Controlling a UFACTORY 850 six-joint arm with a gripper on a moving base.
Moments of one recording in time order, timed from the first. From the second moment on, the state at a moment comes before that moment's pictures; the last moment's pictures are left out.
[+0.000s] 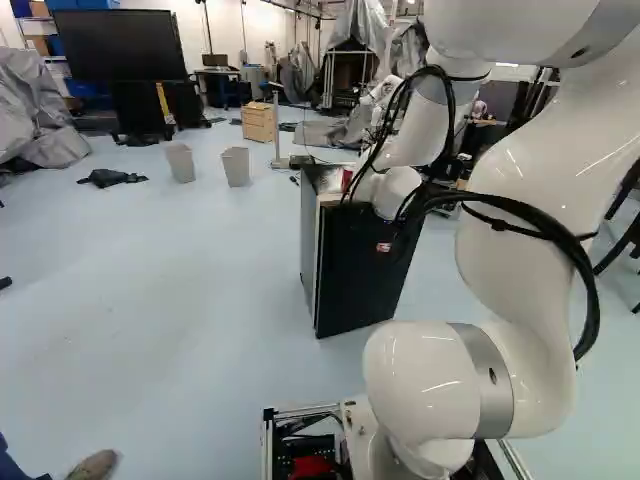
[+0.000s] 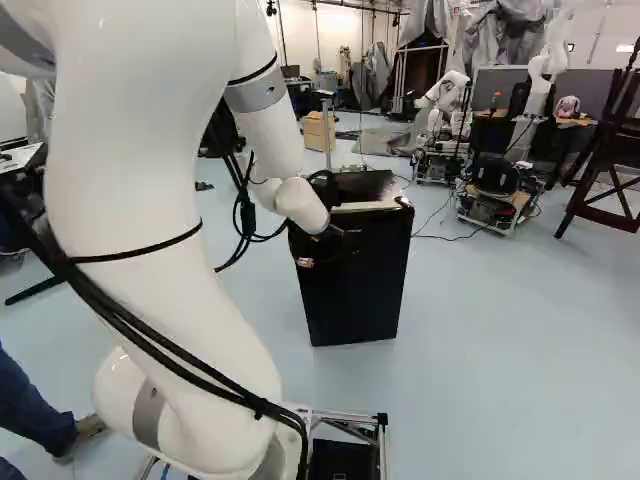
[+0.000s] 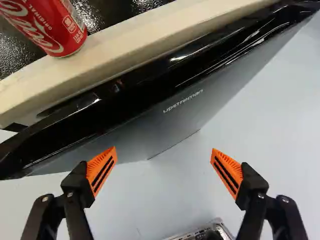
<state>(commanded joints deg) -9.1 -11.4 -35.6 13.4 13.8 -3.0</state>
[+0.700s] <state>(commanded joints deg) -7.0 -13.9 -38.6 13.4 13.8 -3.0</state>
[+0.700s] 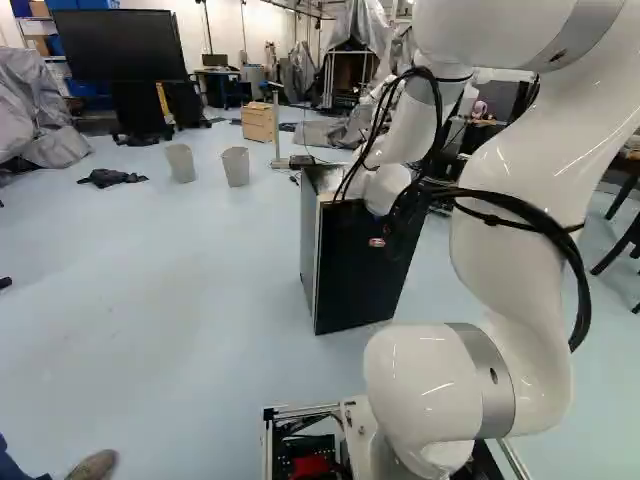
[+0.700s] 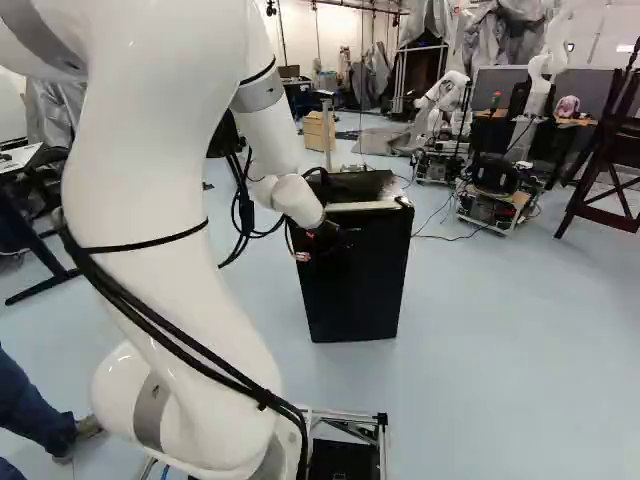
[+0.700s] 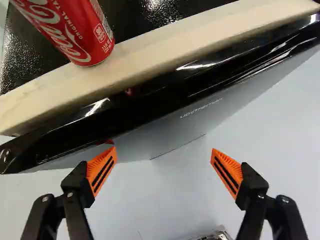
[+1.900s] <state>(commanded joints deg) -4.9 -14.9 -39.7 13.4 13.8 -3.0</state>
